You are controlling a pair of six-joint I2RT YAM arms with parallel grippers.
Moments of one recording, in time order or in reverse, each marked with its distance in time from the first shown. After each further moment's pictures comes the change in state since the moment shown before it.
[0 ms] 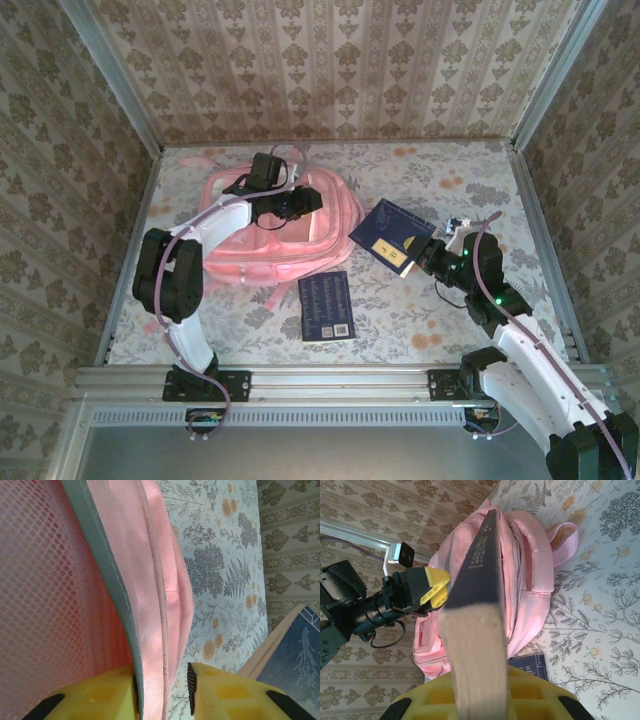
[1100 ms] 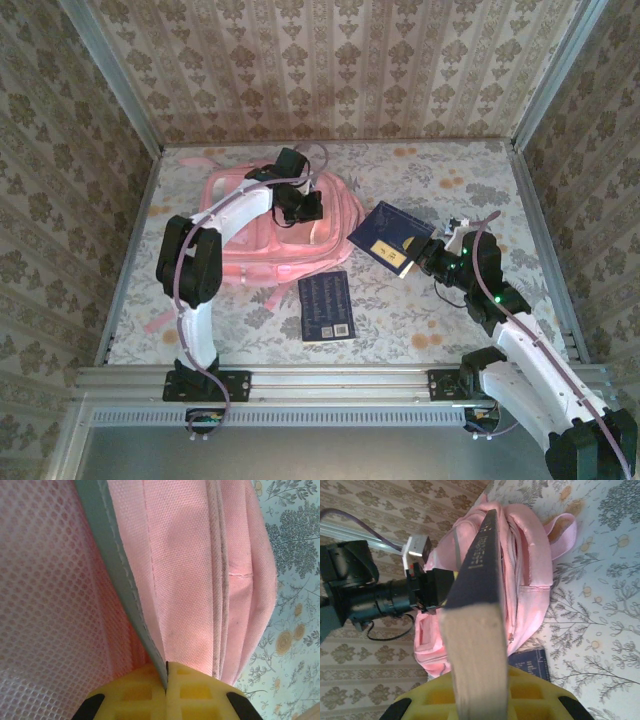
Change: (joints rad) left arm -0.073 0.163 0.269 -0.394 -0.235 0.150; right arm -0.005 0.013 0.005 -0.019 -0.014 0.010
